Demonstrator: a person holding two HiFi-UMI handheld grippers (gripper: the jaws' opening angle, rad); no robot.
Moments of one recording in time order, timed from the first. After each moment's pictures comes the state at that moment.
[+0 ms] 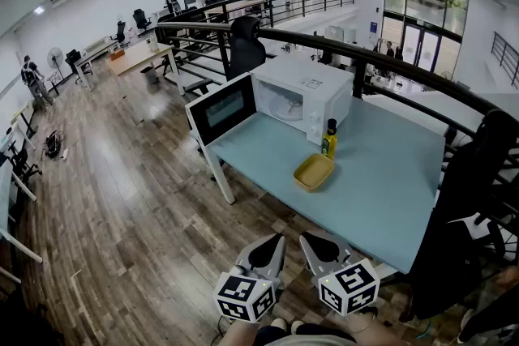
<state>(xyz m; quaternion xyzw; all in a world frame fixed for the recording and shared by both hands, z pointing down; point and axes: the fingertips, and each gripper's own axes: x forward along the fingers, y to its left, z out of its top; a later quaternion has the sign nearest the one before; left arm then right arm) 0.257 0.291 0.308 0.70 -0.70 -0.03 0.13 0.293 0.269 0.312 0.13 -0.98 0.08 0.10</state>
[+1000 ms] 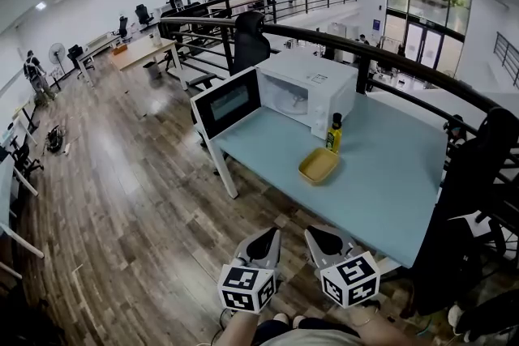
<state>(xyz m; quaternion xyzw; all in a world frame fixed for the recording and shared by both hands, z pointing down) 0.231 0.306 0.328 0.67 -0.73 0.01 0.15 0.289 0.274 0.323 0.14 -0.98 0.06 0.12</state>
